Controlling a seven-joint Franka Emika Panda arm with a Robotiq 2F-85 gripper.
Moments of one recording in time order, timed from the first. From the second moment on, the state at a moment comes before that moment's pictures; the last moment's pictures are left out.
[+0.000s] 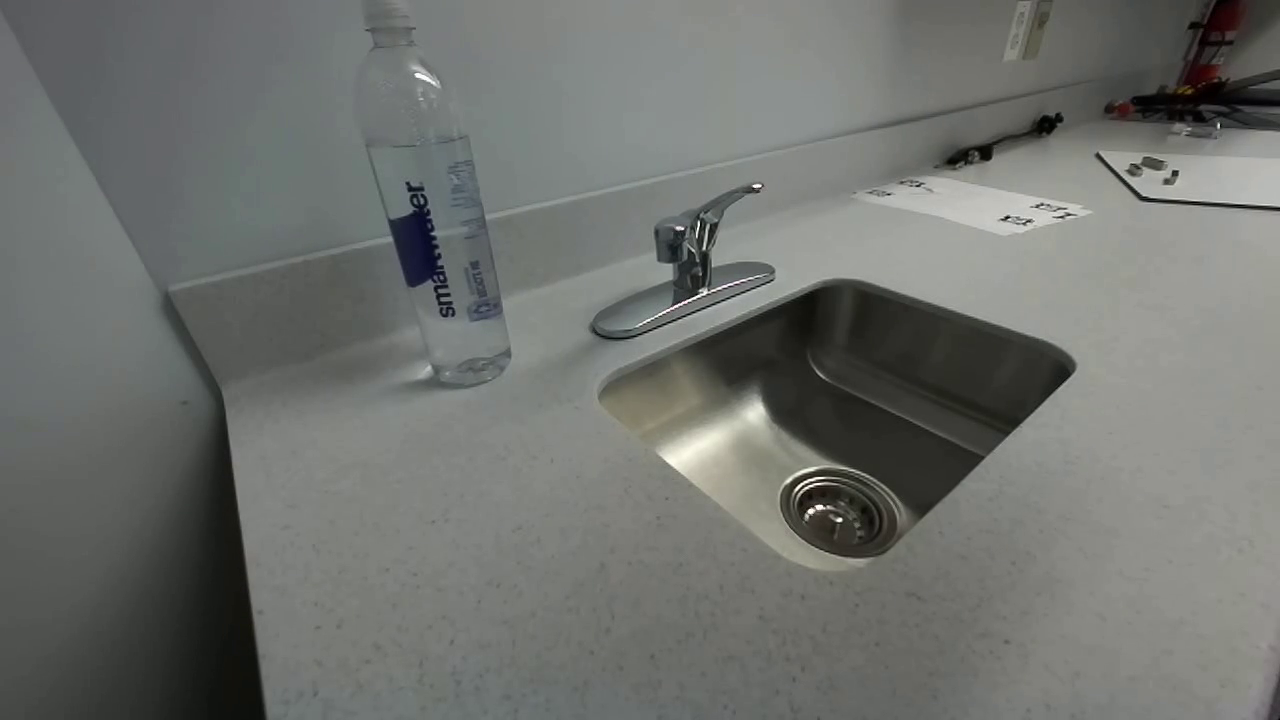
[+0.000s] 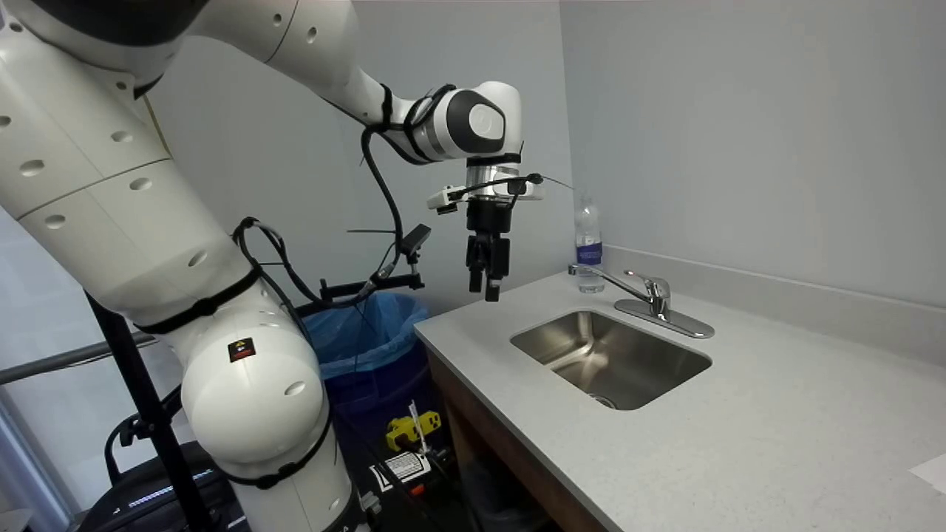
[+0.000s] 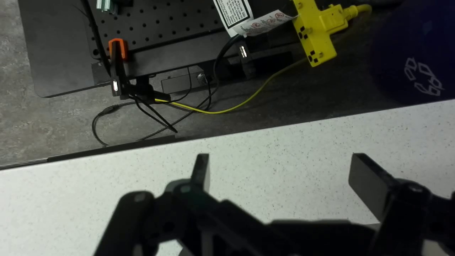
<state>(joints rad) 0.08 -0.29 0.24 -2.37 0.07 1.79 0.49</state>
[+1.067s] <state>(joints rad) 0.10 -0.14 0.24 -2.19 0.09 1.82 0.48</state>
